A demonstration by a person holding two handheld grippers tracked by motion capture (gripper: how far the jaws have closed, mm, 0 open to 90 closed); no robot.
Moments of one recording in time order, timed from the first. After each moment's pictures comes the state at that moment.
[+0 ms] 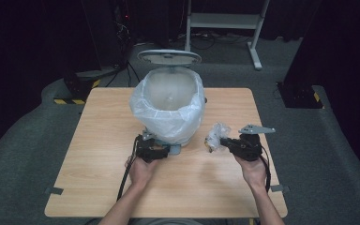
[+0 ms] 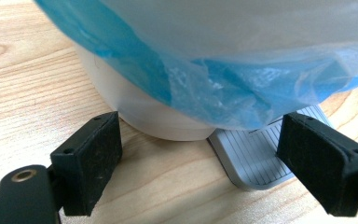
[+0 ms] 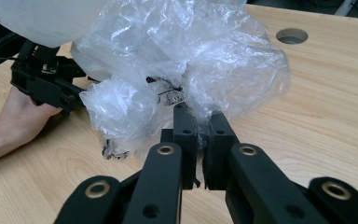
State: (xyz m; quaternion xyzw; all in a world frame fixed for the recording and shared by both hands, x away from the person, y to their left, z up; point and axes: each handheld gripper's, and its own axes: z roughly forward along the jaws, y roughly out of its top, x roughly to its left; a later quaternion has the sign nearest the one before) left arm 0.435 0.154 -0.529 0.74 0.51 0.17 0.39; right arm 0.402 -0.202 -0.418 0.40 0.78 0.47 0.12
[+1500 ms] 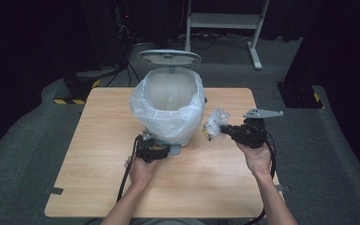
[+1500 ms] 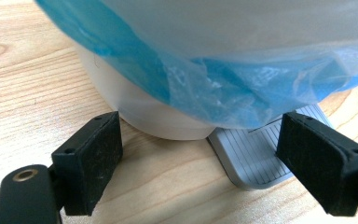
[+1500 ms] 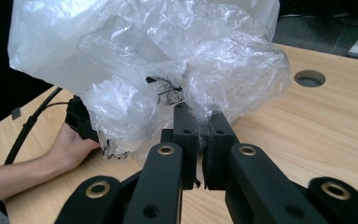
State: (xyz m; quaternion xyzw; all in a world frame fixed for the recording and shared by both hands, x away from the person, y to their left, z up) left arm 0.435 0.154 -0.529 0.74 0.52 0.17 0.39; right arm 0.413 -0.200 -0.361 0.37 0.78 0.50 0.10
